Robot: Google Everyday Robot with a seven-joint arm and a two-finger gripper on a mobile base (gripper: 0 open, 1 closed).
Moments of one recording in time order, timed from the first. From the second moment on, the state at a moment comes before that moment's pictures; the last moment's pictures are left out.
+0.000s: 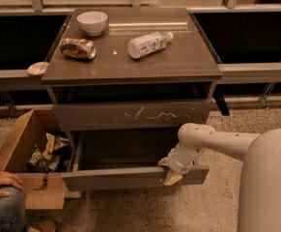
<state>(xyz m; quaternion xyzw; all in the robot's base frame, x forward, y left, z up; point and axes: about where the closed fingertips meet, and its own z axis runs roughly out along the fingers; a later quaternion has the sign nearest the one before) 0.528 -0.131 0.412 -0.77 0.62 0.16 0.09</state>
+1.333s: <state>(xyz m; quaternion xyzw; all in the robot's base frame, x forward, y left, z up) 0.507 -0.124 0.408 -0.76 0.62 0.18 0.10</state>
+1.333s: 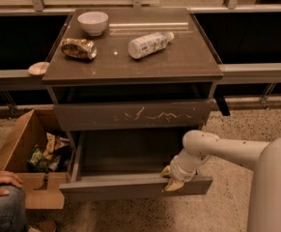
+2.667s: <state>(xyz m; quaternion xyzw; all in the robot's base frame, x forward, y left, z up) 0.507 -0.124 0.408 -0.76 0.62 0.18 0.10</state>
